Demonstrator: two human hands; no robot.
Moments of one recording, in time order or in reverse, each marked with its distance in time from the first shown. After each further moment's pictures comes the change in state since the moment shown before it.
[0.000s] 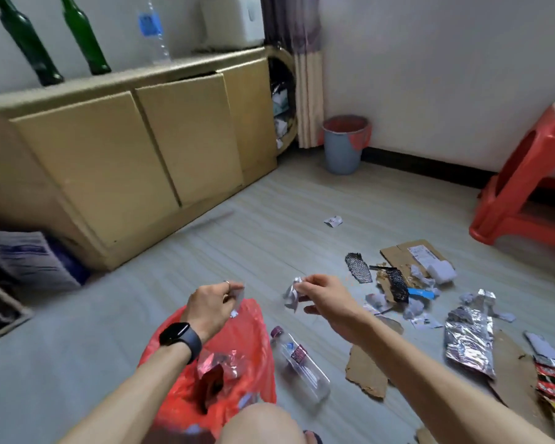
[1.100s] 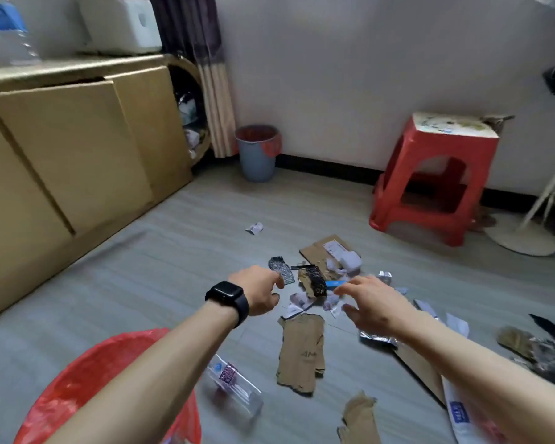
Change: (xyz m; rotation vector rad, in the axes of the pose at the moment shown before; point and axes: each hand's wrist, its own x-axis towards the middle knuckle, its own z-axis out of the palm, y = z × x) left_hand 0.048 0.218 0.061 0.287 -0.522 0.509; right_hand -0.081 0.026 -0.196 -1.344 0.225 0.019
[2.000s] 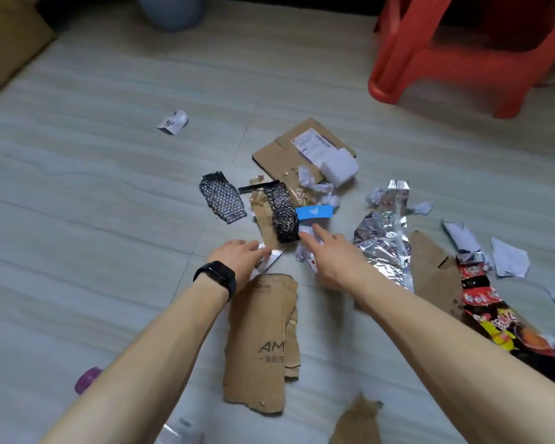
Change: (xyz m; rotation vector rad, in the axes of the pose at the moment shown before) left_hand 0.296 -0.041 0.270 0.325 -0.330 0.193; right_hand 0.244 0.153 0.276 0.035 -0.368 0.149
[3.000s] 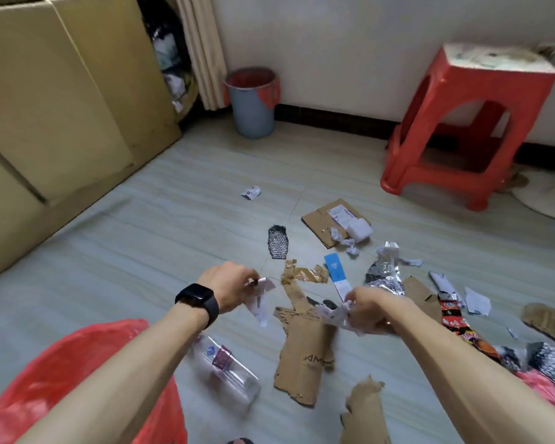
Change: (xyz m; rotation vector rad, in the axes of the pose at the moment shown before) left_hand -0.293 -0.021 -0.099 -0.255 0.319 -0.254; right_hand -0.229 -0.094 -0.112 0.251 -0.214 0.149
